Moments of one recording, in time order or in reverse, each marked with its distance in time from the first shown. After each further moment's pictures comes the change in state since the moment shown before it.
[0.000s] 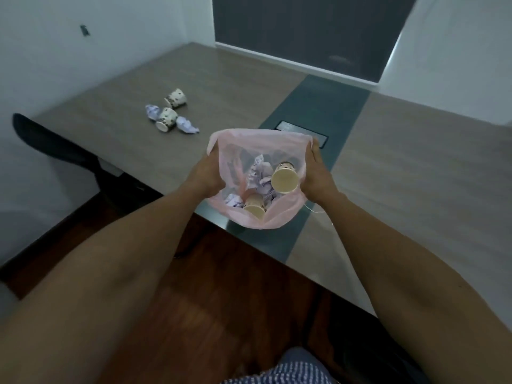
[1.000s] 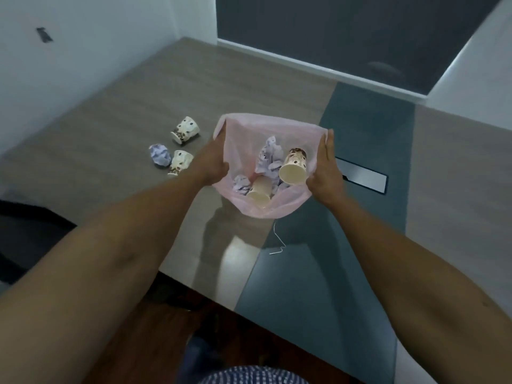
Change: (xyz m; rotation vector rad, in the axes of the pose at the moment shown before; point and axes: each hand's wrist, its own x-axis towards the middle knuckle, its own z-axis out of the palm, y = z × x) left_hand 0.340 -0.221 -0.096 -0.038 -0.054 0.114; right_hand 0.321 -0.125 0.105 -0.073 0.152 0.106
